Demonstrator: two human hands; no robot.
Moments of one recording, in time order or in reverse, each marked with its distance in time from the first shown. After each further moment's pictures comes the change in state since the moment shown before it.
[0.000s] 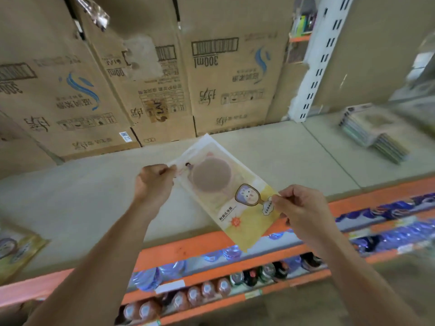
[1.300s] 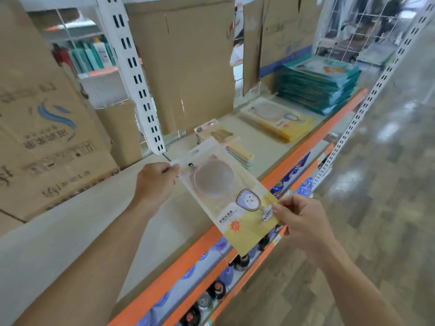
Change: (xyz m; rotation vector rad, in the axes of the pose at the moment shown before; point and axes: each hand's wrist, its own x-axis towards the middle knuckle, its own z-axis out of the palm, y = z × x) left_hand -0.035 0.172 0.267 0.019 -0.499 0.350; right_hand -0.001 0.079 -0.219 0.121 0.512 0.177
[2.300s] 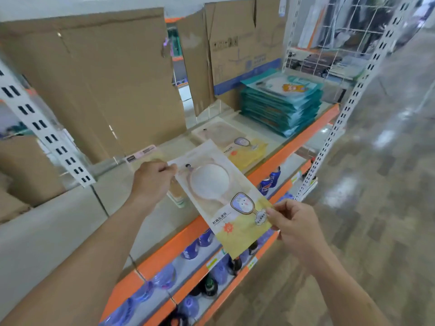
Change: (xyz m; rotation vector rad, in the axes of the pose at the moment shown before) left_hand 0.052 0.090 0.169 0.003 -0.006 0.059; right_hand 0.128 0.030 -0.140 -0.023 -0.018 0.020
